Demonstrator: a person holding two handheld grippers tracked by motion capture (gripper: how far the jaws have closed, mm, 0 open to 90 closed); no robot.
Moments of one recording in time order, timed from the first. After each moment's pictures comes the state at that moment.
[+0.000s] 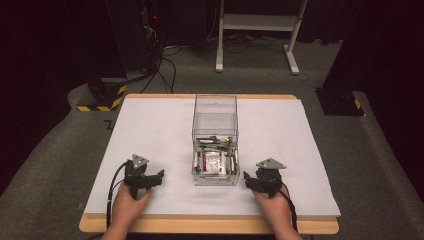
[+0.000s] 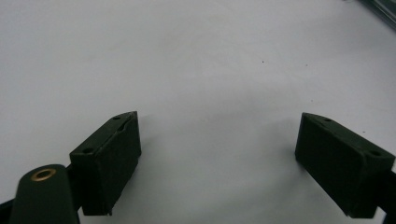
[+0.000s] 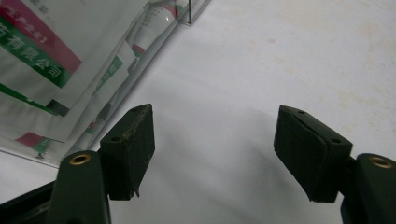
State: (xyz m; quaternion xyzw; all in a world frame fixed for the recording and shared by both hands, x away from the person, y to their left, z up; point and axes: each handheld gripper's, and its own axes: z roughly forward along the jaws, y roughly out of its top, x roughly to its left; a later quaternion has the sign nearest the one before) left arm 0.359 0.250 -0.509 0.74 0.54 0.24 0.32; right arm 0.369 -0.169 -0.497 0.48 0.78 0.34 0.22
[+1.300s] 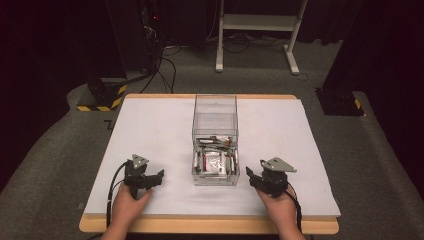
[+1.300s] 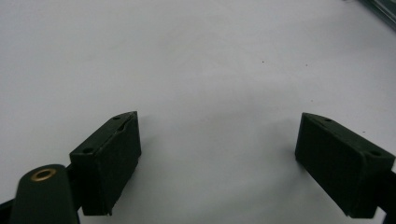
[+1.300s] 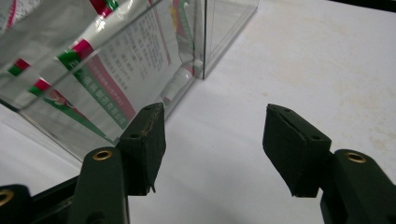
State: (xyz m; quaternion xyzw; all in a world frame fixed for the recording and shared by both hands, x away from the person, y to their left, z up) left arm 0.359 0.250 -0.509 0.74 0.54 0.24 0.32; right arm 0.352 -0.176 -0.464 0.44 0.76 0.40 0.24
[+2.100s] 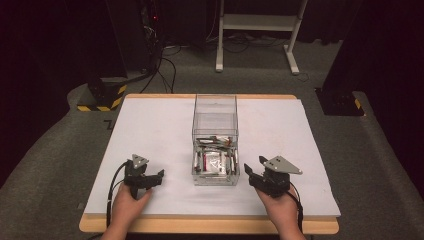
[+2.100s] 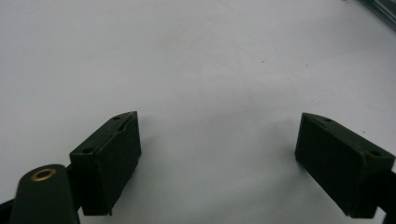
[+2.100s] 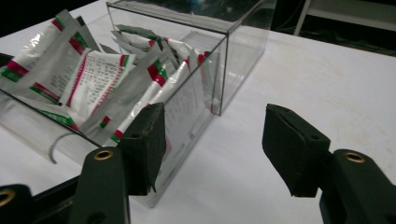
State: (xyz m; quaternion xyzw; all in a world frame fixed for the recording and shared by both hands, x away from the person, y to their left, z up) left arm 0.359 0.250 -0.509 0.74 0.54 0.24 0.32; right arm 0.335 -0.169 -0.429 0.42 0.75 0.44 0.25
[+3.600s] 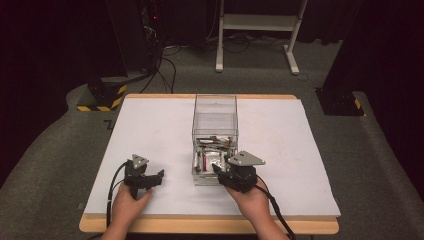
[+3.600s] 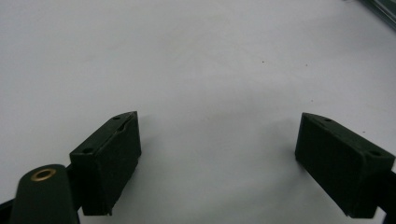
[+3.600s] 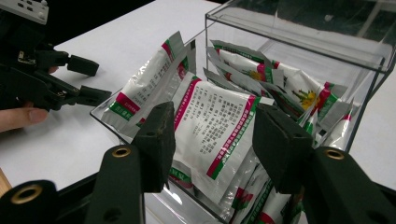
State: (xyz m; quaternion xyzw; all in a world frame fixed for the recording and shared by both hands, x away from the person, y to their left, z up) left arm 0.359 0.250 -0.509 0.74 0.54 0.24 0.32; right arm 0.344 -0.089 -0.422 0.37 0.79 0.46 0.18
